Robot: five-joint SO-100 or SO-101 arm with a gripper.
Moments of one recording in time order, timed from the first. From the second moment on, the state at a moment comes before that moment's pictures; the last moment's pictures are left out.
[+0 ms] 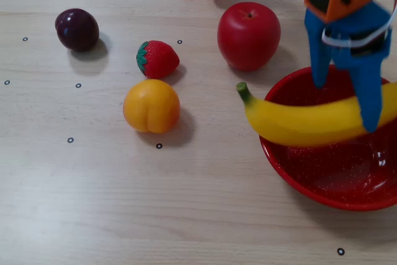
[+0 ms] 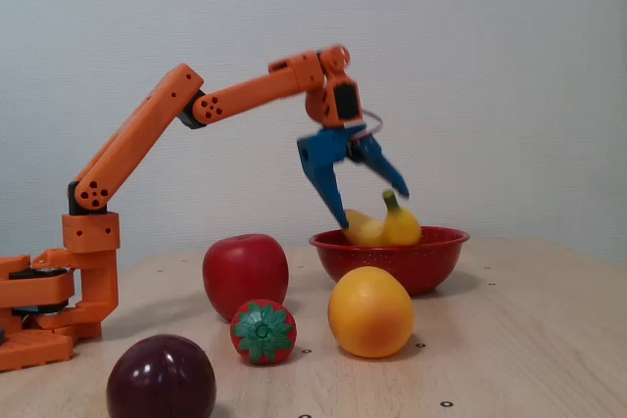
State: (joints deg) arm 24.2 51.4 26.5 101.5 4.4
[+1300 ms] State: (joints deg) arm 0.2 157.7 135.7 66.5 -6.7
